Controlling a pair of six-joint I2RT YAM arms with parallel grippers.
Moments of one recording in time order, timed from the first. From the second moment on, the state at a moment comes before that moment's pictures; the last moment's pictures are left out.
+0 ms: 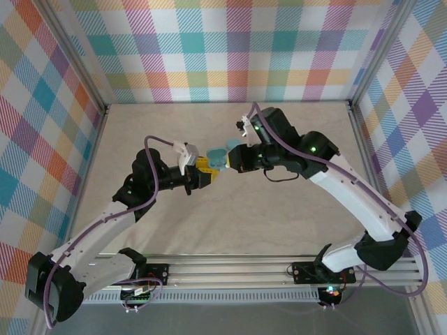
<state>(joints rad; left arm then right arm) -0.50 1.01 0.74 0.10 0.70 -0.07 0.85 1.43 1.74 -1.06 -0.16 0.54</state>
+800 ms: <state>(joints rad) -0.51 1.01 0.75 0.05 0.67 -0.01 0.95 1.72 2.09 -1.29 0.00 0.46</state>
